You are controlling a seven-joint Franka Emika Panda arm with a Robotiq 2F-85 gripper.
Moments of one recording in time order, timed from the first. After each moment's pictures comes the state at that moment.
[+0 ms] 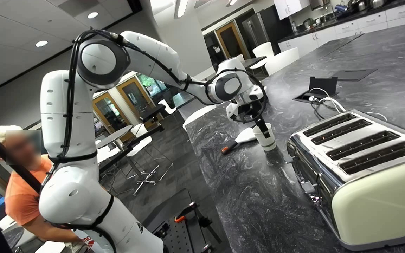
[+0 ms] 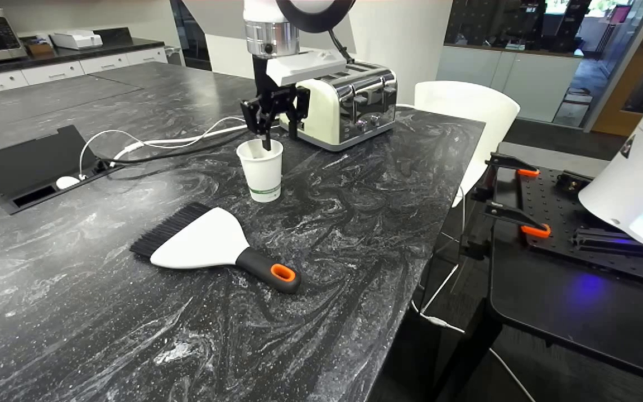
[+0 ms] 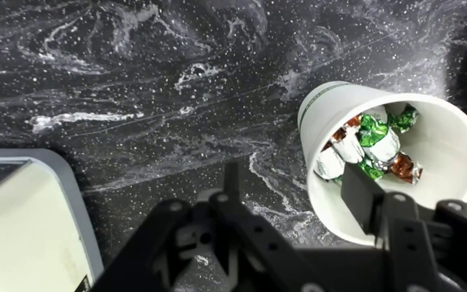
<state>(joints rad) 0.22 0.54 0.00 -1.91 -0.07 2.49 0.64</state>
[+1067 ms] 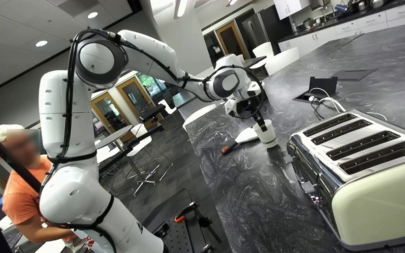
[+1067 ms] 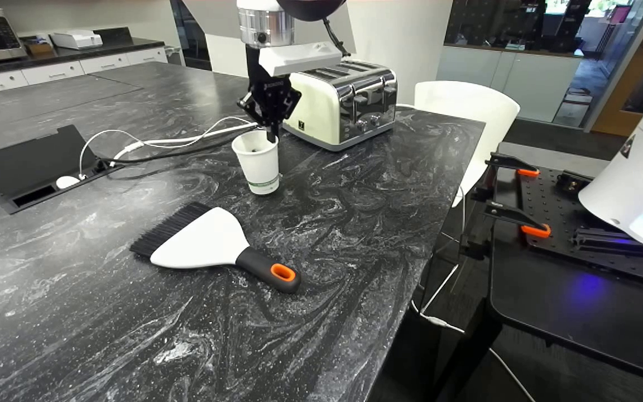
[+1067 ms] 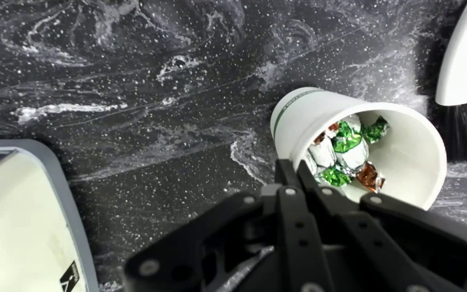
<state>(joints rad) 0.23 0.52 0.00 -1.89 -0.05 2.49 0.64</state>
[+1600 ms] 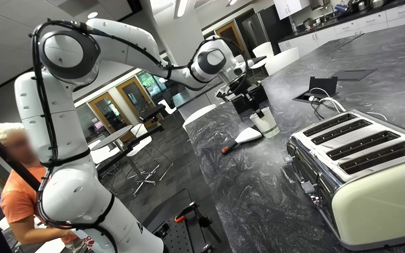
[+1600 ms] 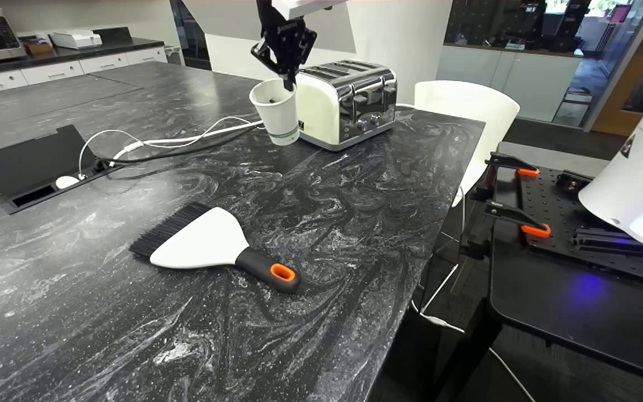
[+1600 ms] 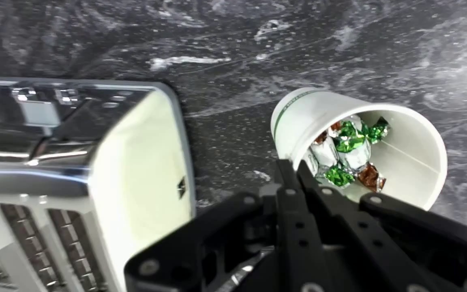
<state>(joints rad) 0.30 0.33 -0.09 -1.93 -0.30 2.28 0.78</state>
